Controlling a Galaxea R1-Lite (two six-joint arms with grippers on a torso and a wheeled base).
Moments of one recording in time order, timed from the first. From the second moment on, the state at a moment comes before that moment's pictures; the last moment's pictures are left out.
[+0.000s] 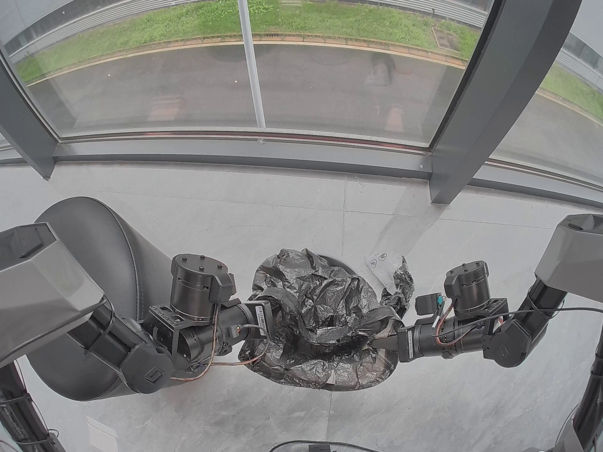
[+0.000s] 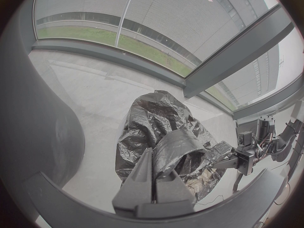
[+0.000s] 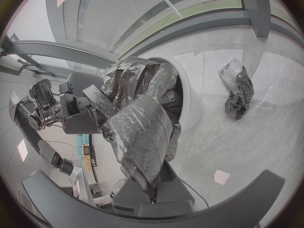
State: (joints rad) left arm -0.58 2.01 -0.69 -0.81 0.06 -0.45; right arm 0.43 2.11 -0.60 -0.83 0.48 0.30
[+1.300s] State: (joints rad) left arm -0.59 1.95 -0.75 -0.56 0.01 -0.53; right arm 0.44 2.08 -0.53 -0.82 0.49 0.30
